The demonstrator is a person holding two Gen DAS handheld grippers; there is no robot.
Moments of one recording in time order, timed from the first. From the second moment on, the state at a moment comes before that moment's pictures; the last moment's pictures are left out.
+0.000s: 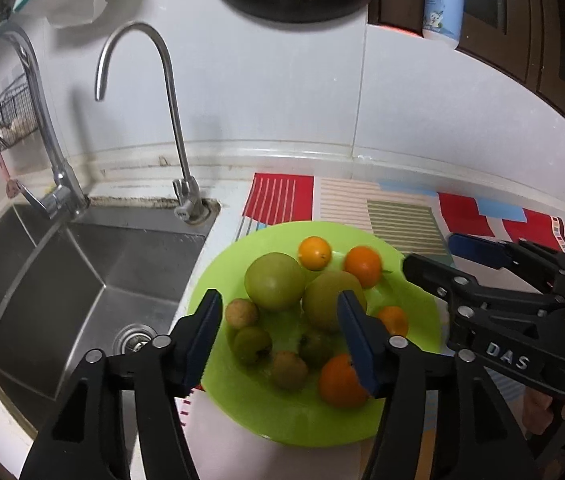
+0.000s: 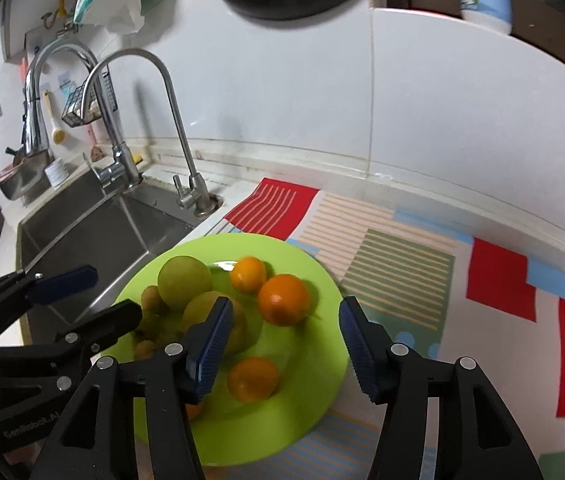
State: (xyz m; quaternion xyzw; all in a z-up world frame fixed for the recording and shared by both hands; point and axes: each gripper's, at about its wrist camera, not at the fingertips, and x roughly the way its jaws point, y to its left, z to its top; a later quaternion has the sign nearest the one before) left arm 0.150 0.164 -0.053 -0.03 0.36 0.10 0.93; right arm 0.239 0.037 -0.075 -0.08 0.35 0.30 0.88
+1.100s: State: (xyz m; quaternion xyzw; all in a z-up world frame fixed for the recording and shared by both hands) left arm 0.017 0.118 0.002 0.03 0.26 0.04 0.96; right arm 0.053 -0.063 -0.009 -0.01 0.27 0.09 0.96
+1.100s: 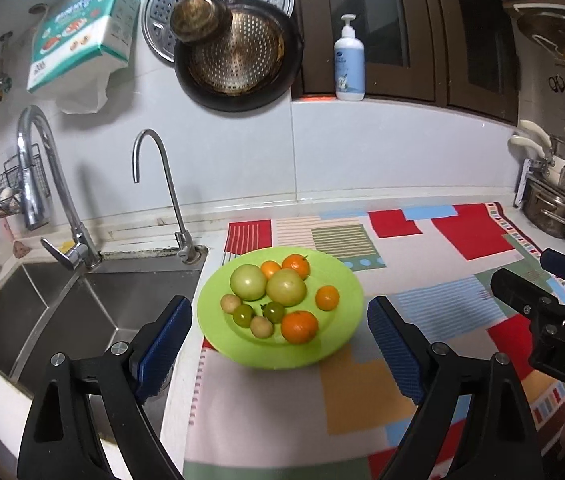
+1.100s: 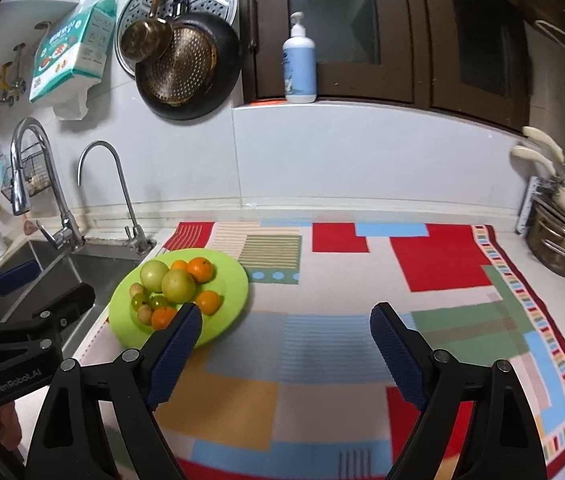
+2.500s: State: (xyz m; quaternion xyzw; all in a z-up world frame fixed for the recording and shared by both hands) left arm -0.129 0.077 0.040 0.03 0.19 0.06 0.98; right arm -0.092 -0.113 0.025 0.00 0.21 0.07 0.97
